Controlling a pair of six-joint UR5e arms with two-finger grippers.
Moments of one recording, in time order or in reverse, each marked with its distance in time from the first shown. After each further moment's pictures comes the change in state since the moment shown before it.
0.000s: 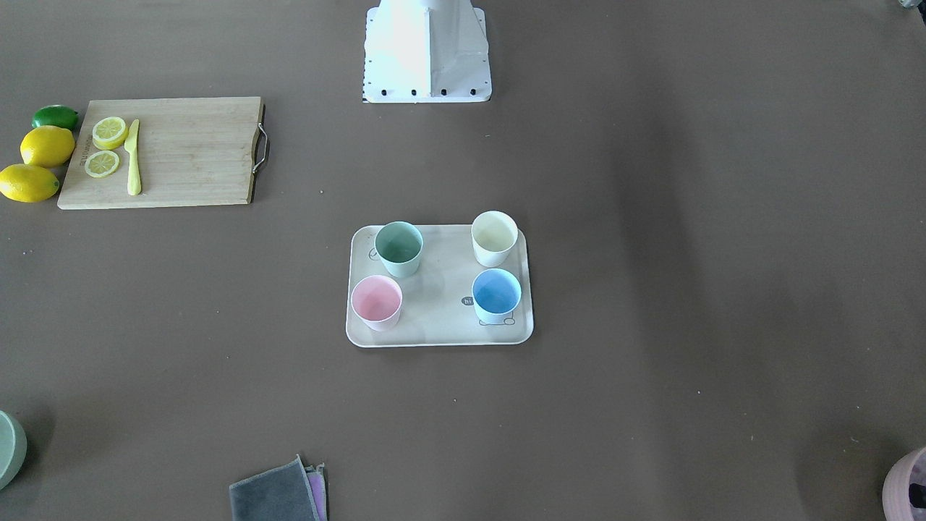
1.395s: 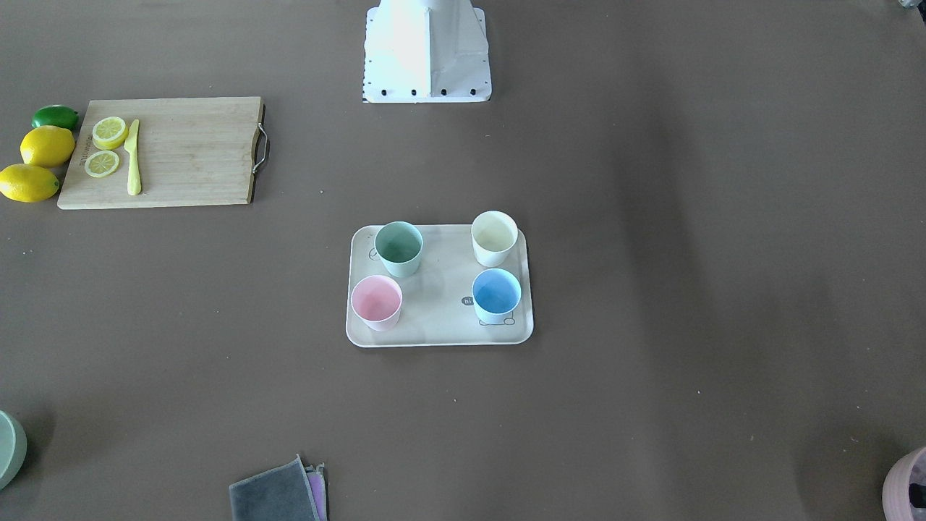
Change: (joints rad) left arm 0.003 -0.001 0.004 -0.011 -0.068 -0.167; right arm -0.003 0.000 0.001 0.002 0.034 -0.001
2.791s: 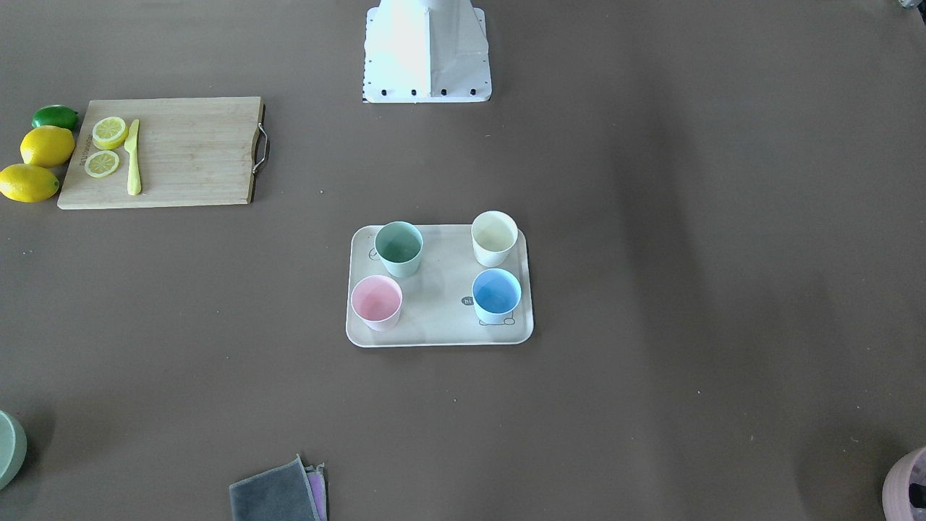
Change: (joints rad) left arm 0.001 0.000 -0.001 0.000 0.000 0.001; right arm -0.001 -0.004 -0.002 -0.002 0.022 0.002
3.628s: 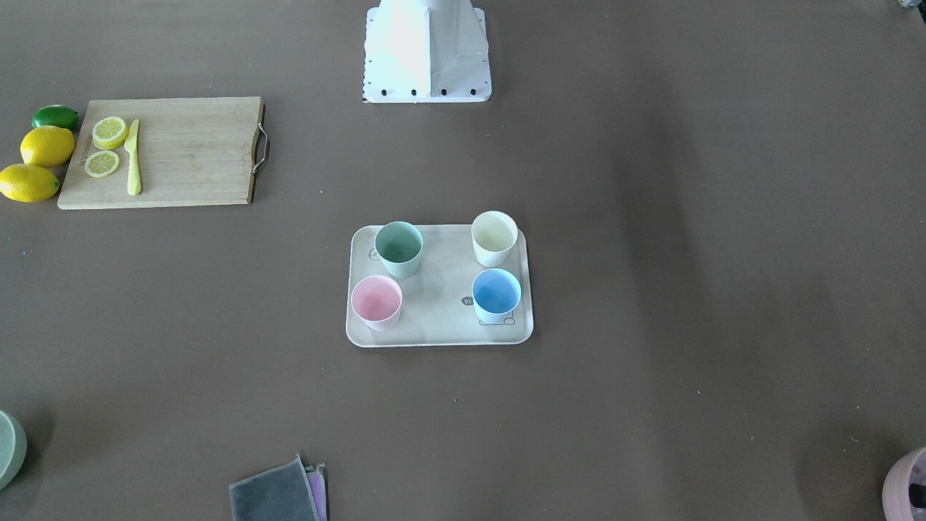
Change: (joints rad) left arm 0.000 0.001 0.000 0.001 0.000 0.000; right arm -0.001 -0.003 0.000 0.000 0.013 0.000
